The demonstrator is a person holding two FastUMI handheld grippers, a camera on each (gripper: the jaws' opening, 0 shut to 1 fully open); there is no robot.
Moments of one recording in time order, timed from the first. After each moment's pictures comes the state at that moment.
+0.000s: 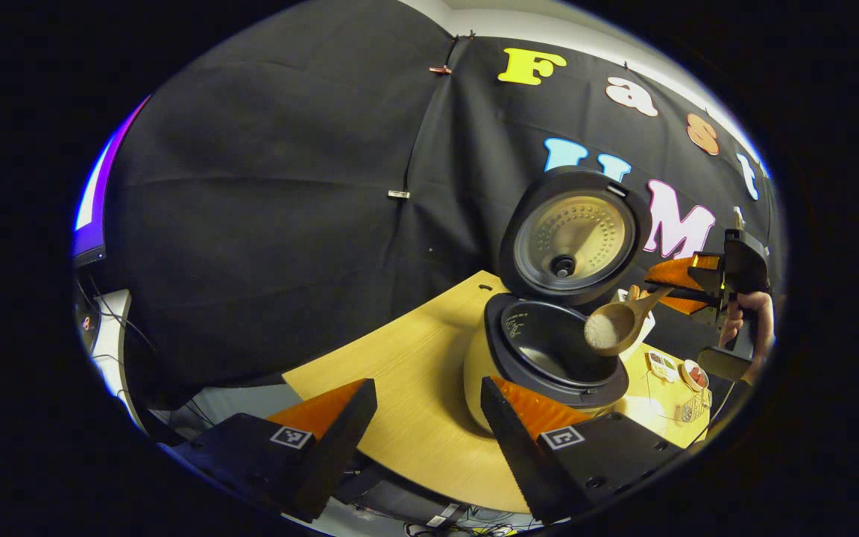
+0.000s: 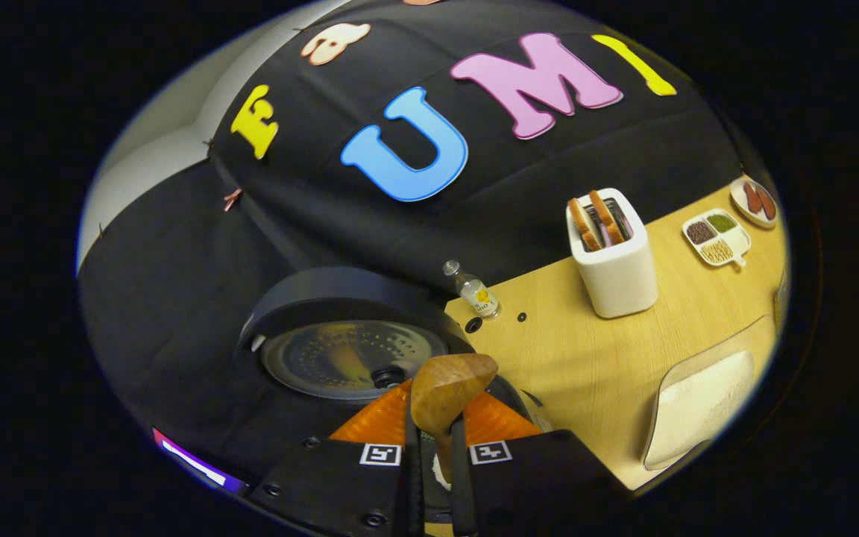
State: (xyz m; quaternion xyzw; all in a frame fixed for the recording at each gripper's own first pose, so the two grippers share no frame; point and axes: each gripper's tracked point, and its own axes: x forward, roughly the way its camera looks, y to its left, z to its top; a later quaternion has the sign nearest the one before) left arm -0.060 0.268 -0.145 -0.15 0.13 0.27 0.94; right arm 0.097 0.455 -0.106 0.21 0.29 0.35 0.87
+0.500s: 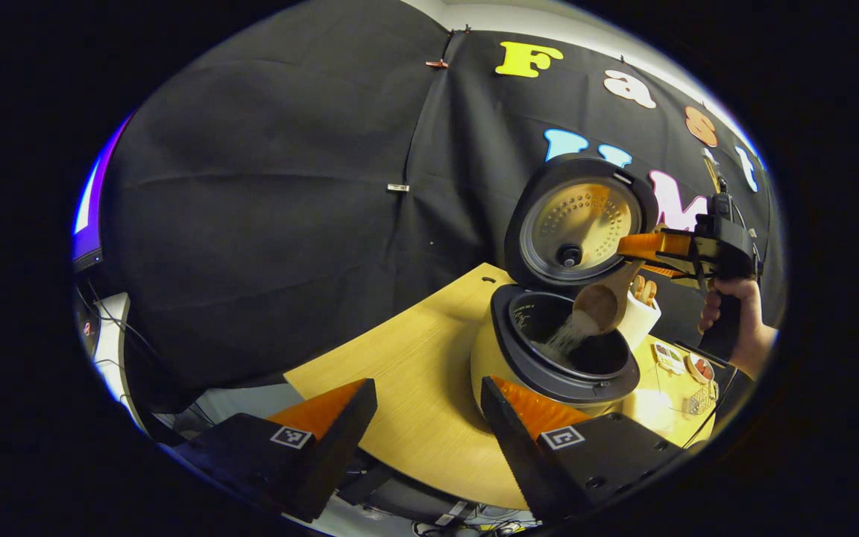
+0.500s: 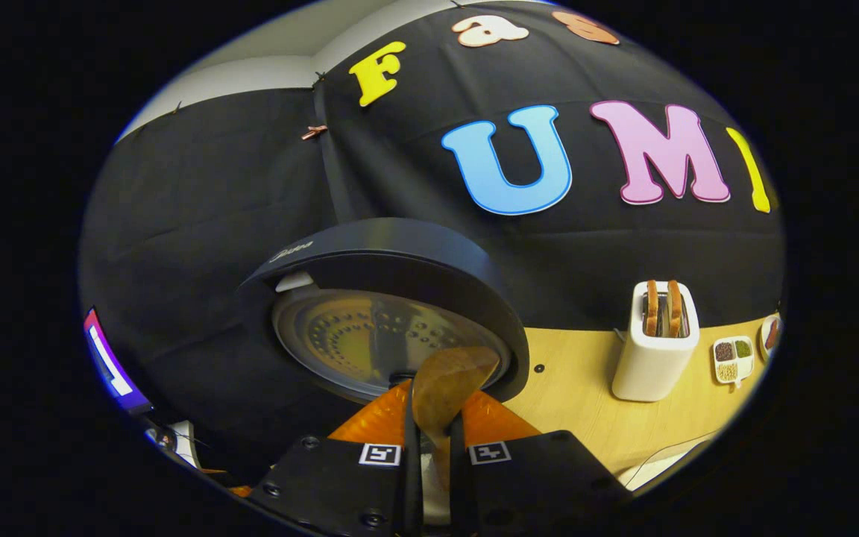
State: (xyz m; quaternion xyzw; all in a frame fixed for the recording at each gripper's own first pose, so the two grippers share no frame) left arm -0.047 0.273 -0.148 -0.13 0.14 0.26 0.95; right arm 0.097 0.513 -0.104 0.05 0.19 0.43 0.88
